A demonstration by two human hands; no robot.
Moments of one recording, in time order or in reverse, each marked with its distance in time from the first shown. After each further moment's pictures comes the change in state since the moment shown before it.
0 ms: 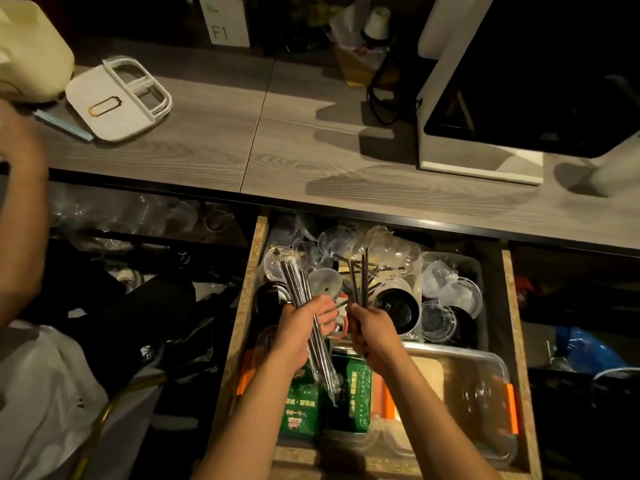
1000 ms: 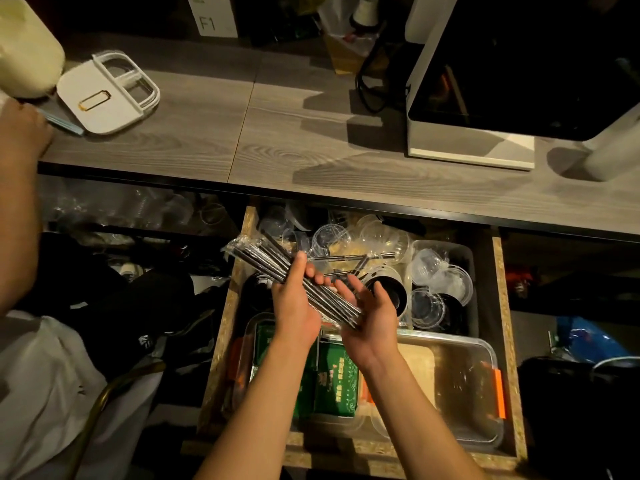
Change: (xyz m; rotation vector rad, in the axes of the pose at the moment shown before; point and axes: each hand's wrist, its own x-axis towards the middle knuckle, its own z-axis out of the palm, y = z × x) left_hand -0.038 0.019 0.047 -0.573 0.000 0.248; right_hand -0.031 -0.010 -0.005 0.770 -0.035 0.044
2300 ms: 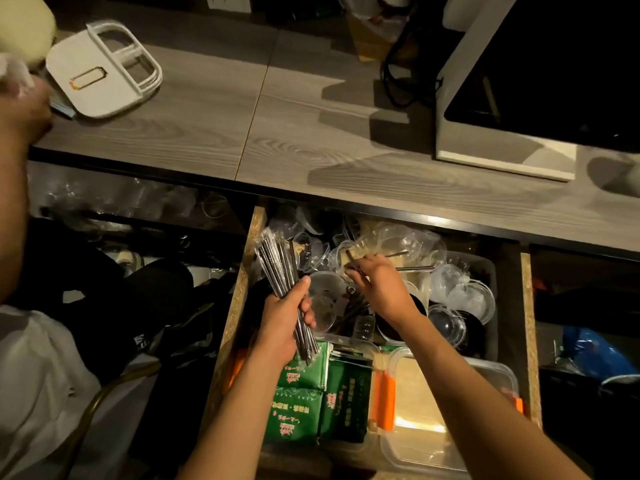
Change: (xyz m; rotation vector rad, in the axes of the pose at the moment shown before) left_hand 0.049 0.014 -0.052 0.552 0.048 -0.083; right_hand 0.123 -0.044 0.003 -1.904 -0.325 -0.996
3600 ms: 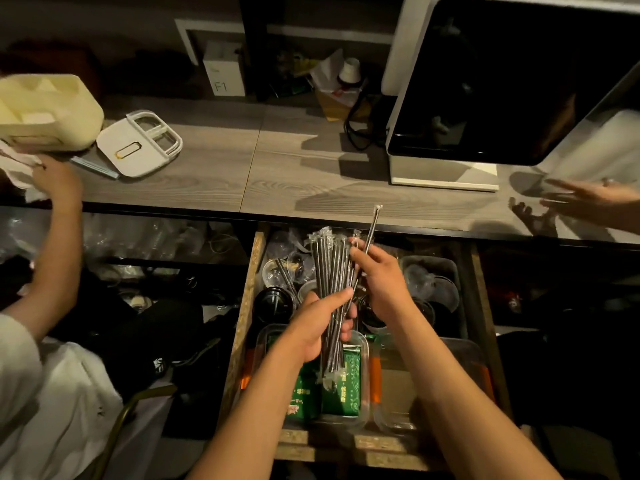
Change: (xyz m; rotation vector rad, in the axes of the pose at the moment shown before) left_hand -0.116 0.026 0.040 0.170 -0.439 -0.002; right_hand -0.068 -0.095 -0.090 1.227 0.263 0.456
